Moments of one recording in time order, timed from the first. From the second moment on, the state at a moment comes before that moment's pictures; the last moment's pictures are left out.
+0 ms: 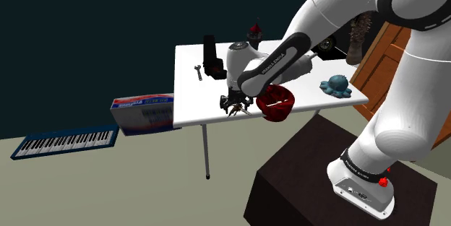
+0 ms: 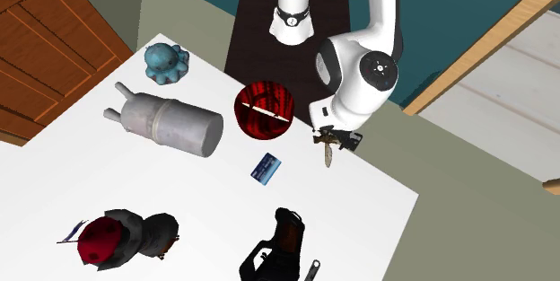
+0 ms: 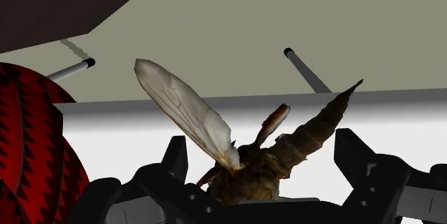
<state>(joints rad) 0.11 0.23 0.17 -2.34 -0.18 2.54 0.97</state>
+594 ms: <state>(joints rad) 0.11 0.24 0.17 -2.34 -0.18 2.55 0.97</state>
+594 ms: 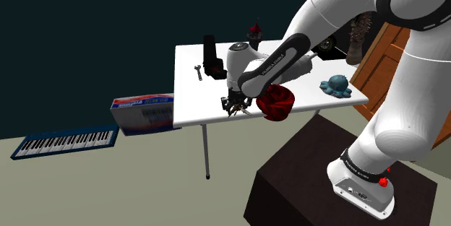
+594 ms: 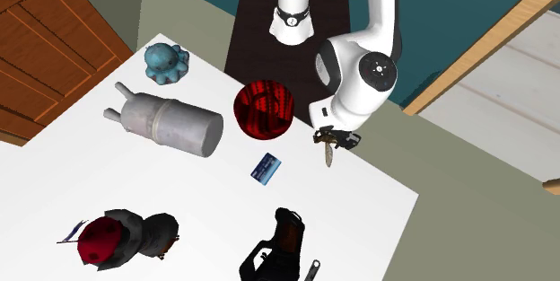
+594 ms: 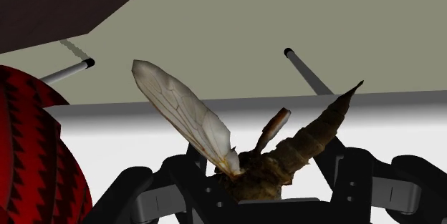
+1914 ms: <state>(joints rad) 0.10 0.11 0.18 -2.33 -0.13 2.42 0.92</state>
